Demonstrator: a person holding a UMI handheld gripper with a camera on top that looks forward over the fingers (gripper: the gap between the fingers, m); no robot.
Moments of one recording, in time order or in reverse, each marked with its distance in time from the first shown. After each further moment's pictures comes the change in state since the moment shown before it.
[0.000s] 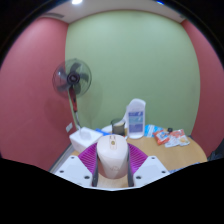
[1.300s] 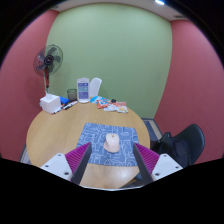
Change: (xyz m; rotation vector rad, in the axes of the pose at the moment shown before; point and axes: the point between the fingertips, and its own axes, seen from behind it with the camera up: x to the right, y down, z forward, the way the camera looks) arm 0.233 0.117 -0.273 -0.205 0.301 -0.067
